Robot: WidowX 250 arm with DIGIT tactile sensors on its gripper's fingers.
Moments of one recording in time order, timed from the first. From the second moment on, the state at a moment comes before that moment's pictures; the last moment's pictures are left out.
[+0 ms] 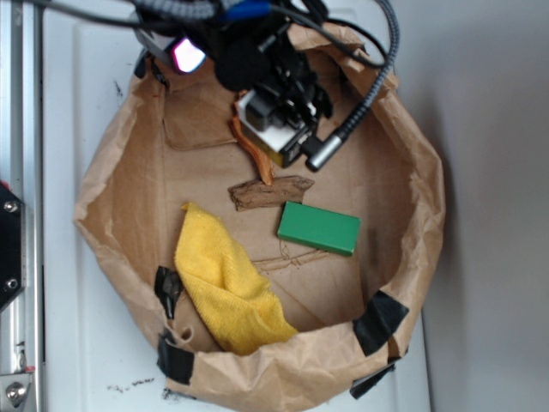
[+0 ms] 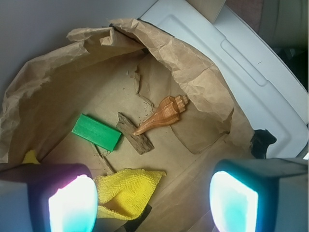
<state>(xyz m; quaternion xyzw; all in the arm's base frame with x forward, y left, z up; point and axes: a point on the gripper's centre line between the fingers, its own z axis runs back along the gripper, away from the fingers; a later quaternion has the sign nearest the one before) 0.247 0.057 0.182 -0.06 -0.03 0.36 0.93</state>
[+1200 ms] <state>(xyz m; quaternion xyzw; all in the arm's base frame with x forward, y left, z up) 0.262 0.092 0.105 -0.04 -0.09 0.47 0.87</state>
